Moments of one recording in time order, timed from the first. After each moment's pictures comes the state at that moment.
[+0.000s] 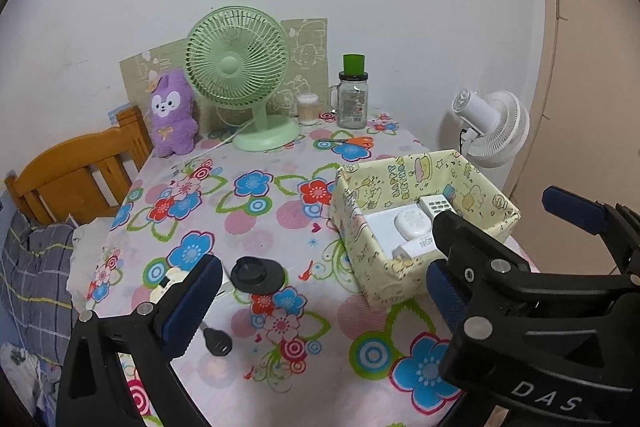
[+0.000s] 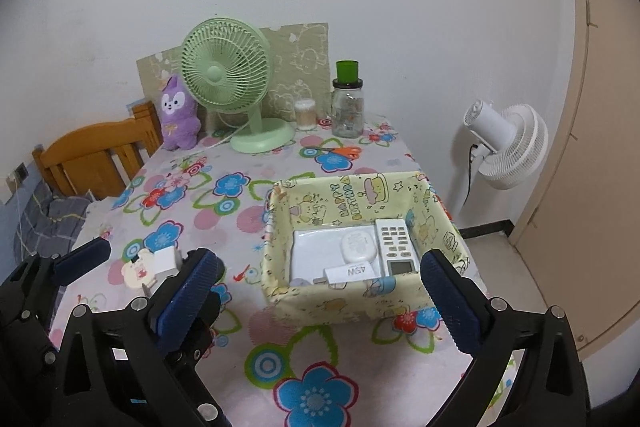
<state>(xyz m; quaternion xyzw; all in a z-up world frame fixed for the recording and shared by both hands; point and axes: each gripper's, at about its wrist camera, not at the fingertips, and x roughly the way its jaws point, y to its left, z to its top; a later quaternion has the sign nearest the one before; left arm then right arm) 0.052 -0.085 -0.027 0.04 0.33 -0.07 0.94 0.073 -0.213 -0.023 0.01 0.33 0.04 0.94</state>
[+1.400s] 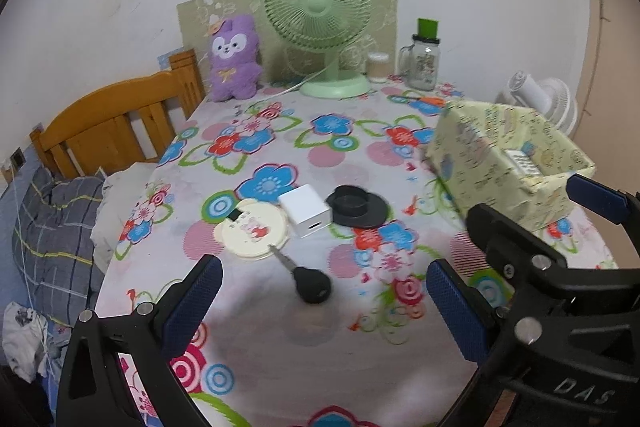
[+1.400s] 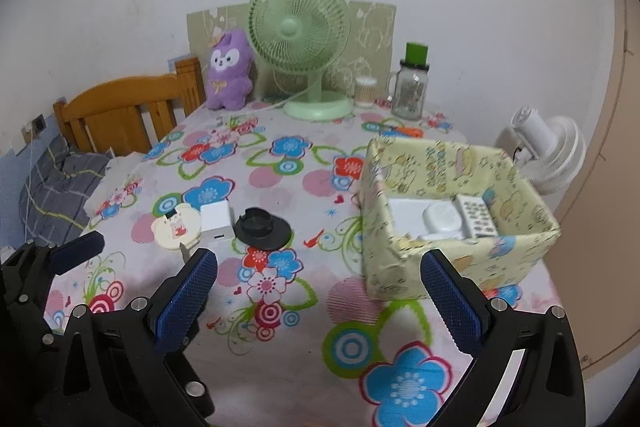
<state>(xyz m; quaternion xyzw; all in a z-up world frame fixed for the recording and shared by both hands) 0.043 0.015 -0.093 0.02 0.37 0.00 0.93 0.068 -0.116 -0.083 -0.03 0.35 0.08 0.93</state>
